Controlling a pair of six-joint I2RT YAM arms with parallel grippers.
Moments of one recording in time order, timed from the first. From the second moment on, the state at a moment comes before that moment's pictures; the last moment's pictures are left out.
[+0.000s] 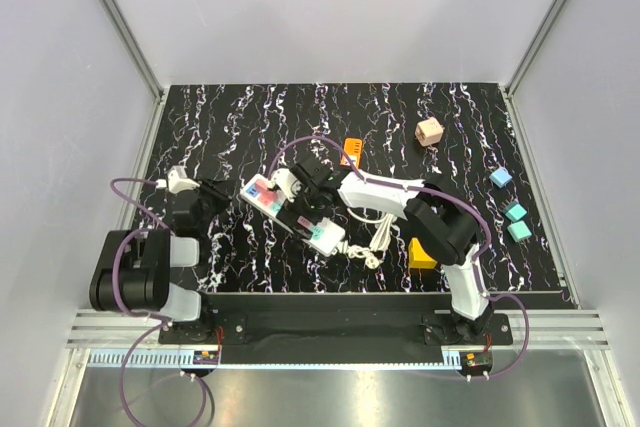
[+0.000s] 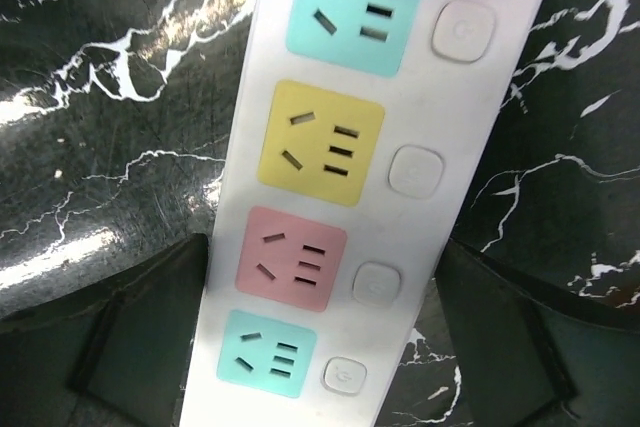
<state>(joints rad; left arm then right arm) 0.04 1.41 0.22 0.92 0.12 -0.87 0.88 2.05 1.46 -0.43 -0.23 -0.23</state>
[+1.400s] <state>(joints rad) 0.08 1.91 0.41 1.28 0.50 -1.08 0.88 2.29 2.09 -0.55 0.00 0.24</state>
